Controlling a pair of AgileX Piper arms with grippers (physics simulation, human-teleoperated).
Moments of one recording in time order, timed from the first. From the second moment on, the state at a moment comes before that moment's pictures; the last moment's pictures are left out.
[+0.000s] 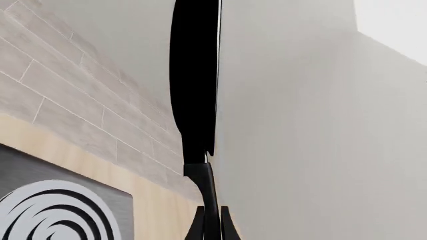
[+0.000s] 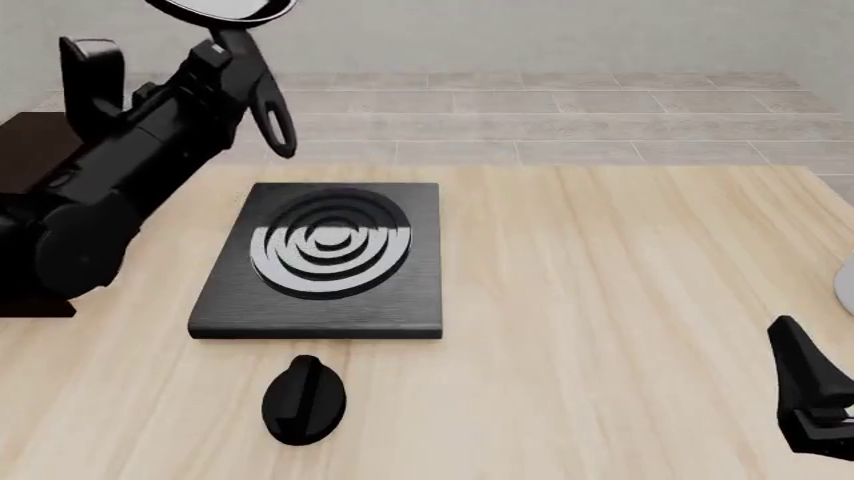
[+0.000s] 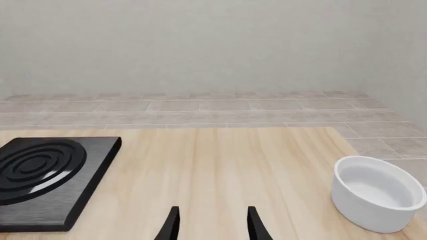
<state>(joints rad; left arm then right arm) -0.35 1.31 -0.72 -0.60 -0.91 -0.01 0.02 0.00 0.02 0.00</state>
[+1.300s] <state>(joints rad) 0.05 1.17 -0.40 -0.80 -1.17 0.00 0.02 0.00 0.02 -0.02</state>
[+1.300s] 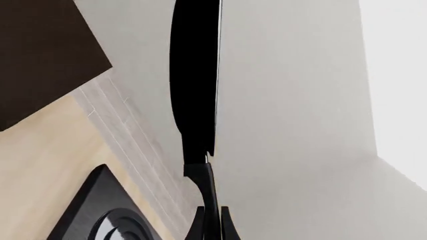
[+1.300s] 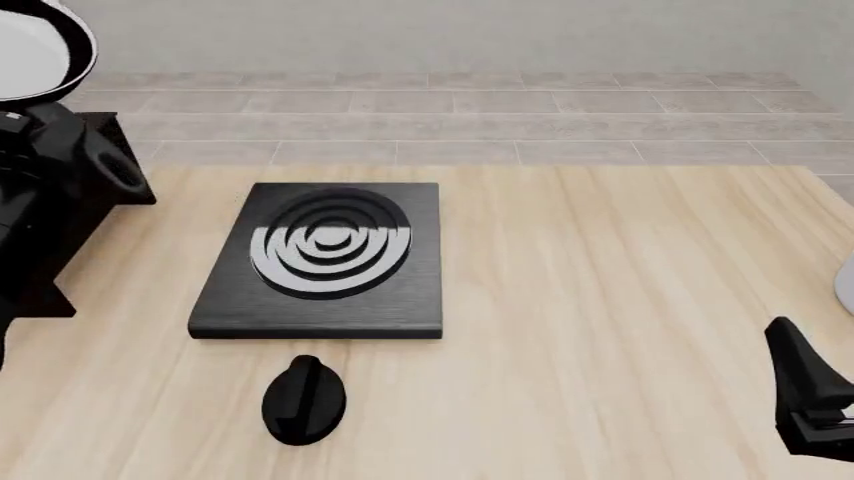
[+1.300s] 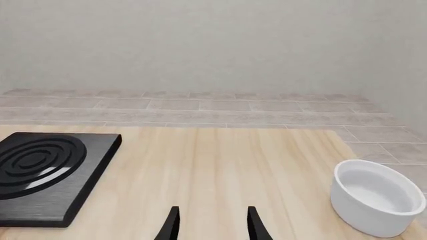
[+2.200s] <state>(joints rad) 0.12 1.32 -0.44 -0.83 -1.27 0.00 0.02 0.00 0.02 -0.03</state>
